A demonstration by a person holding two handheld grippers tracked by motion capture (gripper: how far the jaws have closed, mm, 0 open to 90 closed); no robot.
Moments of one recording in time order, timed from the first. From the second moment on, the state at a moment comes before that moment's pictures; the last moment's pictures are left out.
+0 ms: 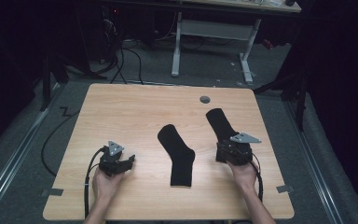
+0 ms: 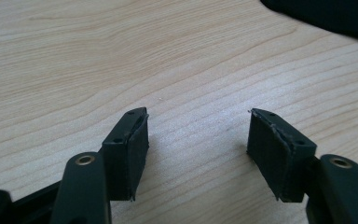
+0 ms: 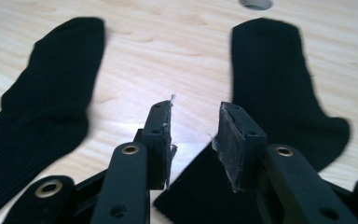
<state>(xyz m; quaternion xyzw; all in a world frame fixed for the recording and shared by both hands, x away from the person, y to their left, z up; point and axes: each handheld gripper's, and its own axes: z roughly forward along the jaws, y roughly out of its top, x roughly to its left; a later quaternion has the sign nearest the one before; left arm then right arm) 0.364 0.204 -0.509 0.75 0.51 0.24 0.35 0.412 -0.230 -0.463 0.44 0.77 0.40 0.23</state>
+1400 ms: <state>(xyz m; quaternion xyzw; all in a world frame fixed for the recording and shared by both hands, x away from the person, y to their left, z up) 0.364 0.204 -0.509 0.75 0.51 0.24 0.34 0.494 -0.243 -0.497 0.52 0.77 0.31 0.22</state>
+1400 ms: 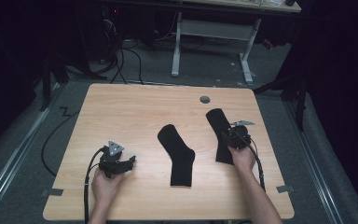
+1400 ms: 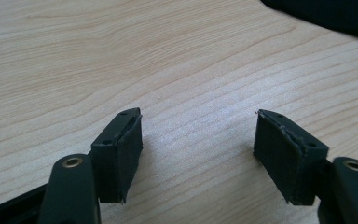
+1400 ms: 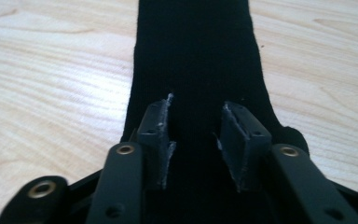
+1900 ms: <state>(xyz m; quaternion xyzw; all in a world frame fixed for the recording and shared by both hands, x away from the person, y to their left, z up) 0.364 0.204 -0.509 0.75 0.51 0.24 0.34 0.484 -0.233 -0.494 0.49 0.79 0.29 0.22</state>
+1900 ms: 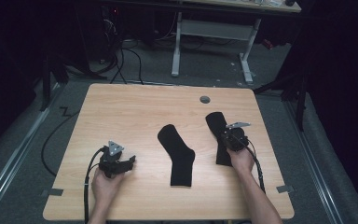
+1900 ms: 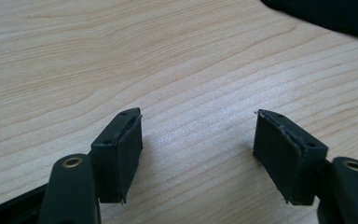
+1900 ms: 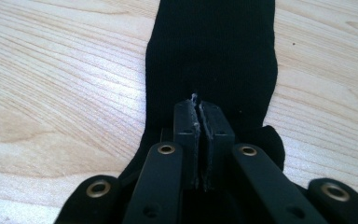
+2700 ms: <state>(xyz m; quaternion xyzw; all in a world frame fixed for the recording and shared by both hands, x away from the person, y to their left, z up) 0.364 0.204 -0.509 0.75 0.51 0.24 0.34 0.465 -0.237 -0.456 0.46 0.79 0.34 0.23</state>
